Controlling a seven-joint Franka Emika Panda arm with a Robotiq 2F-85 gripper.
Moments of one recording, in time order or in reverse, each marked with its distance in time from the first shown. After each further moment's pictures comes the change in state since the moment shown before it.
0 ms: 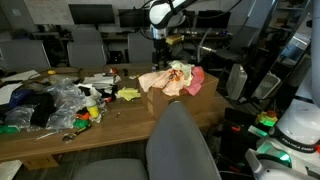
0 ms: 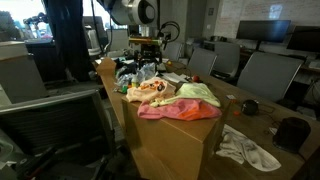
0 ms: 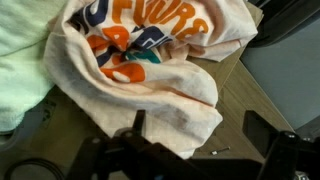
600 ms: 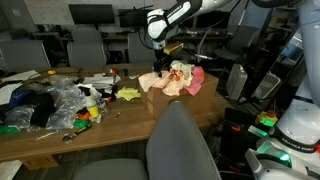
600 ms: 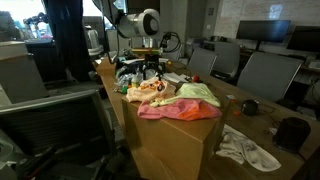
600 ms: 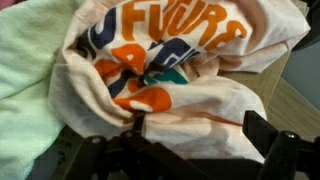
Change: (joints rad) arm 0.000 0.118 -0.021 0.053 -0.069 -0.032 0.145
